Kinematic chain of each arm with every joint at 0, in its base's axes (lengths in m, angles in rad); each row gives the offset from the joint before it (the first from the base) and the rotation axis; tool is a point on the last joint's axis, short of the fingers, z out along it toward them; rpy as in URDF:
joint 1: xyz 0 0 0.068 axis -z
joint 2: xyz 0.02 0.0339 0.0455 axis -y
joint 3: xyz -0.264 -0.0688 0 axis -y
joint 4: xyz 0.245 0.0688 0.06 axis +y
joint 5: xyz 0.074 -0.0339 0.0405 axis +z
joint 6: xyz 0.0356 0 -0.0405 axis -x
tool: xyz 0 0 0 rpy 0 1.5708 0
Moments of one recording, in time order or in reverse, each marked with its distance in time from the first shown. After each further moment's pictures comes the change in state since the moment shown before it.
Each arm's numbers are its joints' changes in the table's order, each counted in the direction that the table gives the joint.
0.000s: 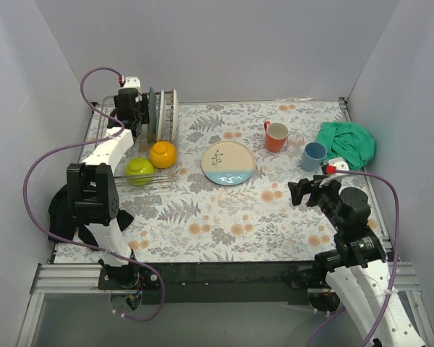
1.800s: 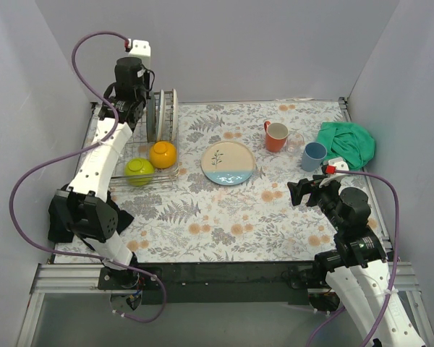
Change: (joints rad) left arm 0.129 0.151 0.329 0.332 0.080 -0.120; right arm 0.000 0.000 0.000 -0.006 0.011 0.000
